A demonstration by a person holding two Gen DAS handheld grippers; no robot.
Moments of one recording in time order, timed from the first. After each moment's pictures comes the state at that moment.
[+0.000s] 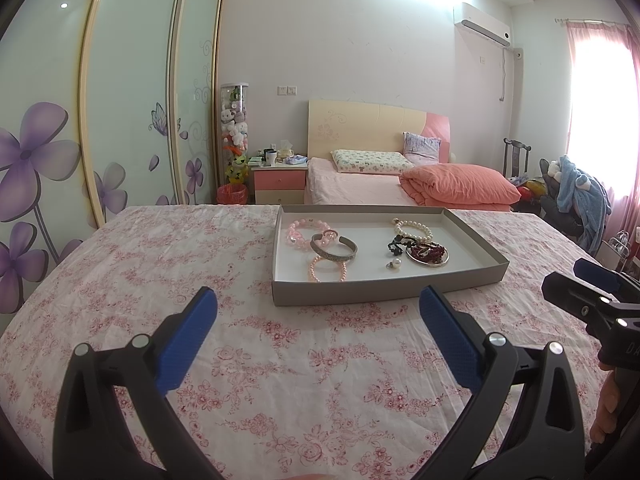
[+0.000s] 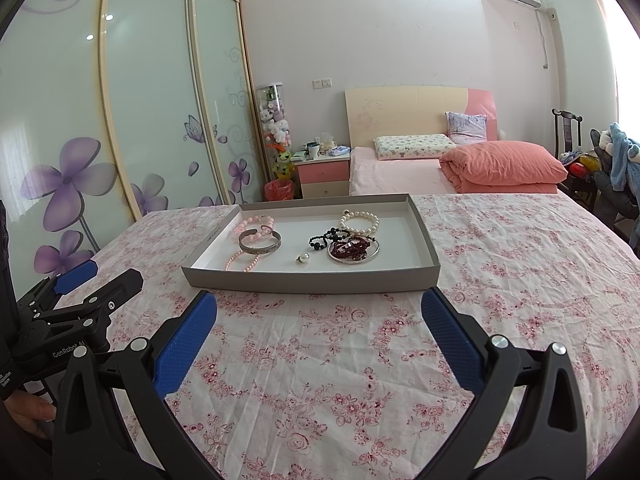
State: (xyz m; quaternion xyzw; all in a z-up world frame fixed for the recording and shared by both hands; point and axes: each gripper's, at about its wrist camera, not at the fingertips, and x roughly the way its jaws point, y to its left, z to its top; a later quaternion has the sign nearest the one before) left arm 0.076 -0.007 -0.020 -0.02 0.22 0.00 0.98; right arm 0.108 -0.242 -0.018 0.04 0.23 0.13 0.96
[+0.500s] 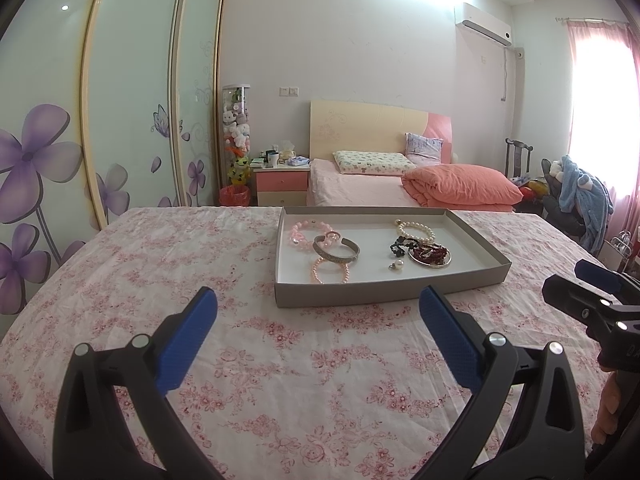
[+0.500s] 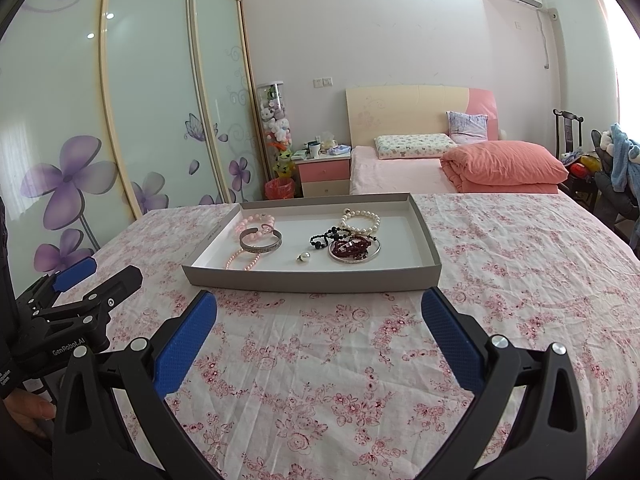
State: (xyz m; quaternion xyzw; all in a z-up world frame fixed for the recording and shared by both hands) left arm 0.074 -0.002 -0.023 -0.02 0.22 0.00 0.98; right arm 0.105 -0.239 -0.018 0.04 0.23 0.13 0.96
